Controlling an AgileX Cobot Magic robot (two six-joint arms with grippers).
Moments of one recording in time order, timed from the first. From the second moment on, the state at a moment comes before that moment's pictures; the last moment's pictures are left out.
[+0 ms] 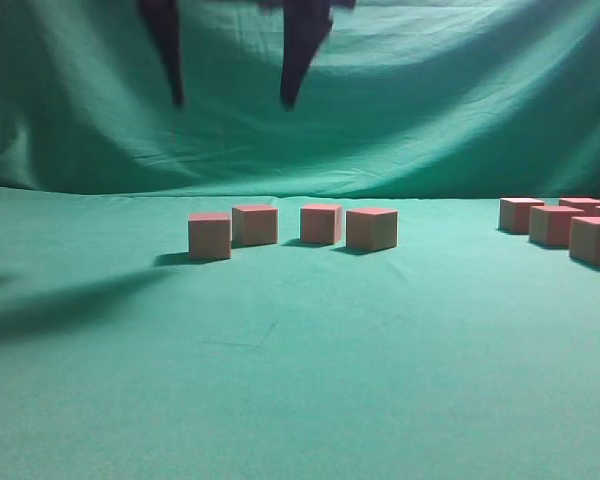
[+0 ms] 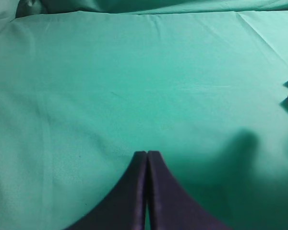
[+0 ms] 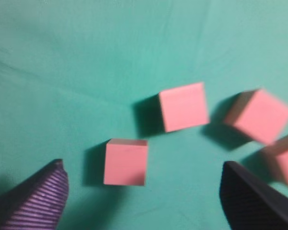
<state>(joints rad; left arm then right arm) -0.01 -0.01 0.02 0.02 0.35 0.01 0.87 2.15 -1.99 -0.22 1.16 0.56</state>
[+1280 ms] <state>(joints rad) -0.01 -0.01 0.02 0.02 0.35 0.01 0.62 1.60 -1.54 -0.35 1.25 0.29</state>
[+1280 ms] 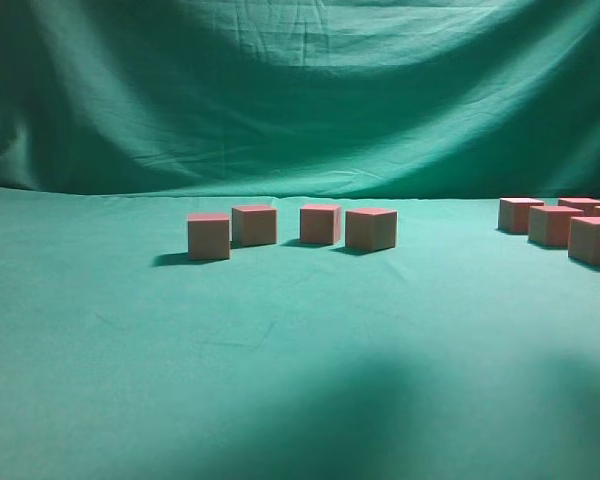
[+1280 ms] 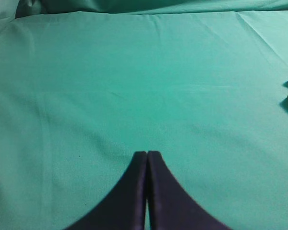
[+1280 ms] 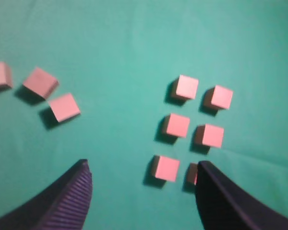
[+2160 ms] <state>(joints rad) -0.01 -0.01 0.02 0.02 0.35 0.01 0.46 1.60 -1.10 -0.28 0.91 0.38</state>
